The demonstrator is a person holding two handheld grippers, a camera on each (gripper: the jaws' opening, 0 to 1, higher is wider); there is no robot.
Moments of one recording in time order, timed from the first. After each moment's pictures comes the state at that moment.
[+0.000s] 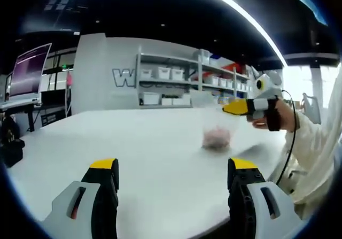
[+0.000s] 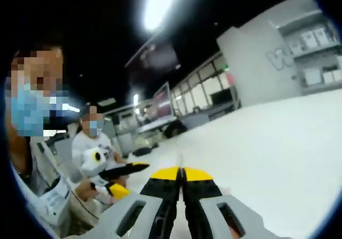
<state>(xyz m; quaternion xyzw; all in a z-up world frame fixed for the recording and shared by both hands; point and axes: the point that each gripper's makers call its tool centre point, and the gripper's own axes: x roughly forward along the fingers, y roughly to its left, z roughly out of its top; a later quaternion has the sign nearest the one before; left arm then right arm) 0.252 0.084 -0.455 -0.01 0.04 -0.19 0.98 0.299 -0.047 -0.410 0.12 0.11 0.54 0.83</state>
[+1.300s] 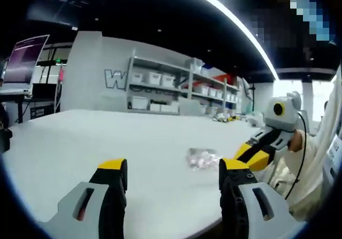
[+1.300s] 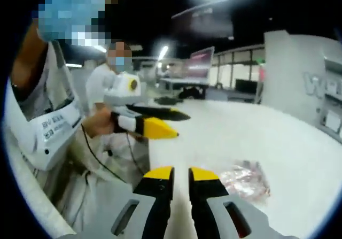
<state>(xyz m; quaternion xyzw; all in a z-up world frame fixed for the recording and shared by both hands) 0.248 0.063 -0.448 -0.05 0.03 -0.24 0.97 0.211 -0.026 -0.460 -0.14 0.09 0.59 0.79</state>
